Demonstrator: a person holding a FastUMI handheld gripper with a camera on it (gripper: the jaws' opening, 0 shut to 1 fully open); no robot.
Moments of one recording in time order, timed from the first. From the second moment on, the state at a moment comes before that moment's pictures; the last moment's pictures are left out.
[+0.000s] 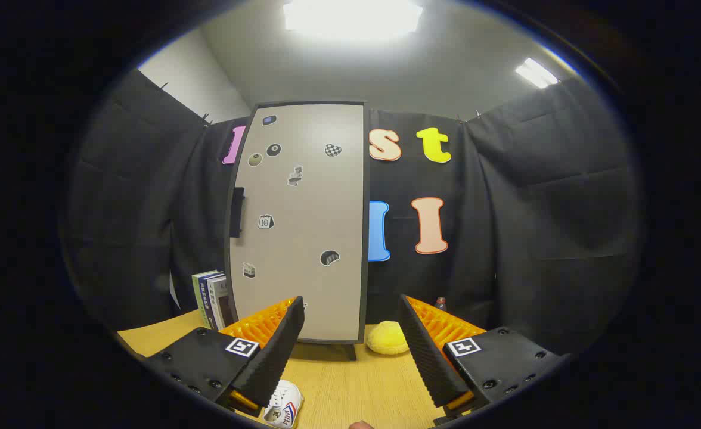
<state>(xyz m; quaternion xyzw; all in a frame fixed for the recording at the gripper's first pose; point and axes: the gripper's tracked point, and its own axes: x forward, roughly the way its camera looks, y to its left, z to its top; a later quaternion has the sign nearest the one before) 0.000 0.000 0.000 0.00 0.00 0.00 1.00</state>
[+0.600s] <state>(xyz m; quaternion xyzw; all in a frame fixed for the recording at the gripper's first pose) 0.000 0.018 0.001 0.00 0.01 0.01 1.00</state>
